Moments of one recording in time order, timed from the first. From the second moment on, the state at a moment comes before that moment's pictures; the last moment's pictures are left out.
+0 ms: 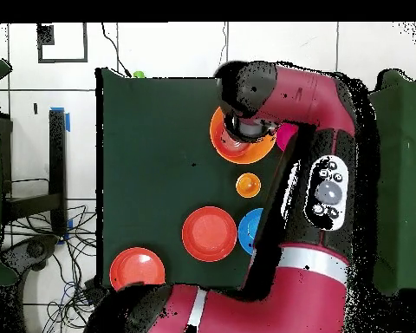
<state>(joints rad) -0.24 -0.47 -0.12 1.01 -0.09 1.18 1.62</state>
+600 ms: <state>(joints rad) -0.29 -0.57 -0.07 1.27 -0.08 0.86 1.62</state>
